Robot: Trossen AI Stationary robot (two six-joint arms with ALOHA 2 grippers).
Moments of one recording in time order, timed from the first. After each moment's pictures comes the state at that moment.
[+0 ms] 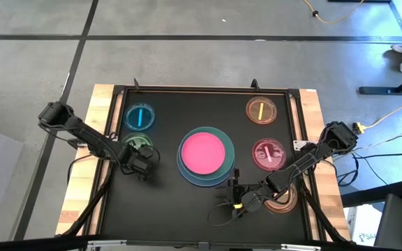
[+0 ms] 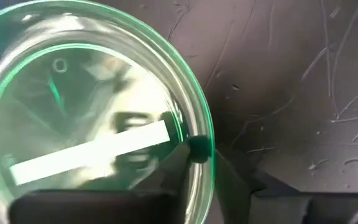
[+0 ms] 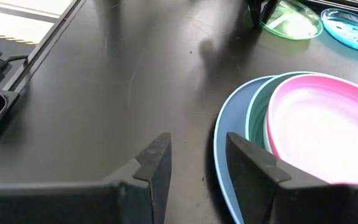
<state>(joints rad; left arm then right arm) -0.39 1.31 0.52 -0.77 -0.27 -0.99 0.63 1.67 0.91 0.12 0.52 0.20</state>
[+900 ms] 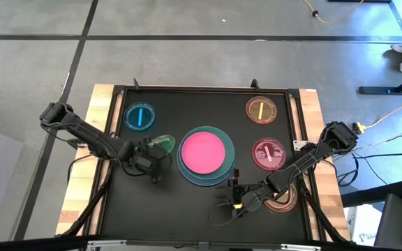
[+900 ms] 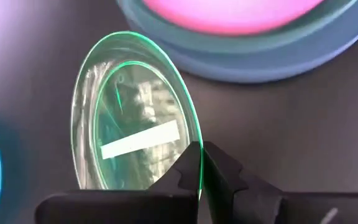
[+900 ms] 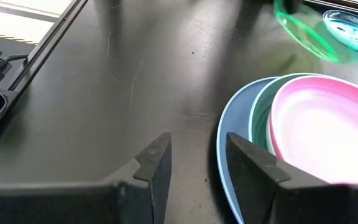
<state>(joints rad) -0.39 1.31 0.82 -0.76 -0.44 -0.73 0.63 1.67 0.91 0.12 0.52 0.20</state>
